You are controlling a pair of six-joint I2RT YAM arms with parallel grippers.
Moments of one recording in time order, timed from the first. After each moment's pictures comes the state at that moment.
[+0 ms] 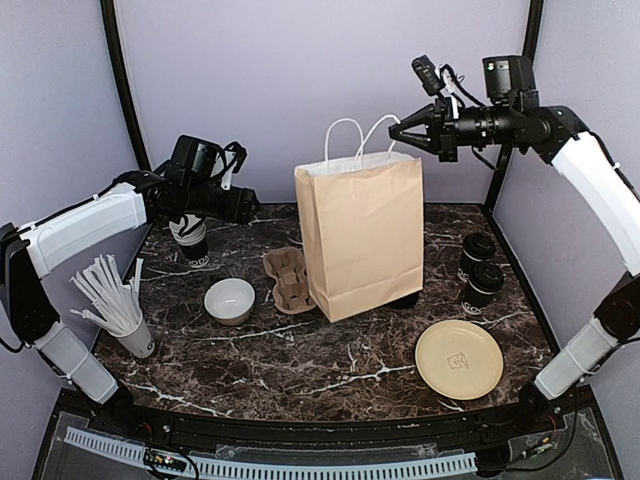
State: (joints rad) left arm -0.54 1.54 1.39 -0.47 -0.10 -0.10; right arm 0.49 1.52 1.91 -0.73 -0.75 -0.34
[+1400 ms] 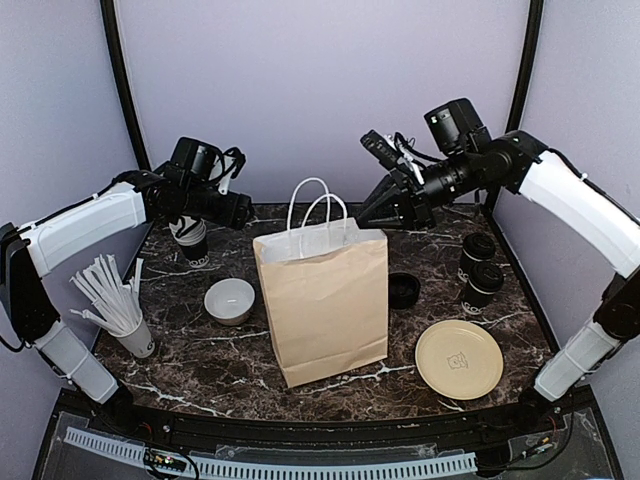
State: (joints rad) left arm -0.52 1.54 1.39 -0.53 -0.12 -0.04; right arm 0.70 1.53 1.70 -0.86 -0.88 -0.41
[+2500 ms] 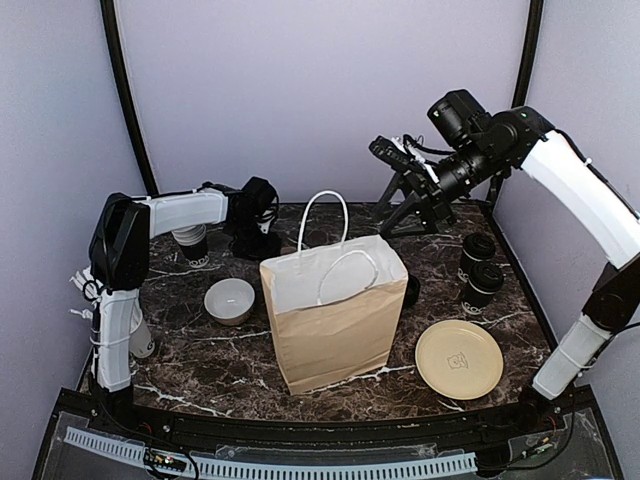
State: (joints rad) left arm -0.51 2.15 1.74 -0.79 -0.03 -0.26; right arm 0.66 1.61 1.92 -1.29 -0.84 -0.72
